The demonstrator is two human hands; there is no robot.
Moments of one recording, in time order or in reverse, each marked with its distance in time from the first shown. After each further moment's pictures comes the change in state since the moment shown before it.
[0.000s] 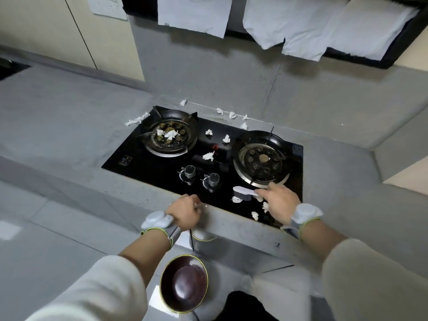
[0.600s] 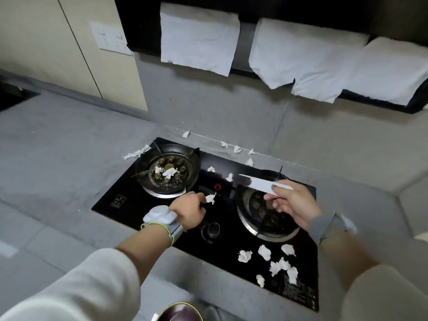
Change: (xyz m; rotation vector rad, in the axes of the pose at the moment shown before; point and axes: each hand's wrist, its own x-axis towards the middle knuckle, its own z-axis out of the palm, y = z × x) left_hand 0.129 0.038 -0.087 0.095 0.062 0.068; right_hand 0.118 0.046 -0.092 1.554 0.145 0.362
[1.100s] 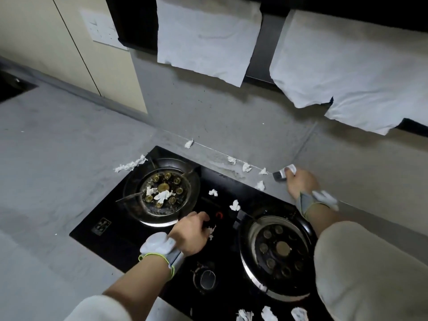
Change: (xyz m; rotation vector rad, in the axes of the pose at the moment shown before) left_hand 0.085 -0.003 0.018 -0.149 -0.082 -0.101; right_hand 0.199 -0.048 -0.002 -0.897 0.321 -0.160
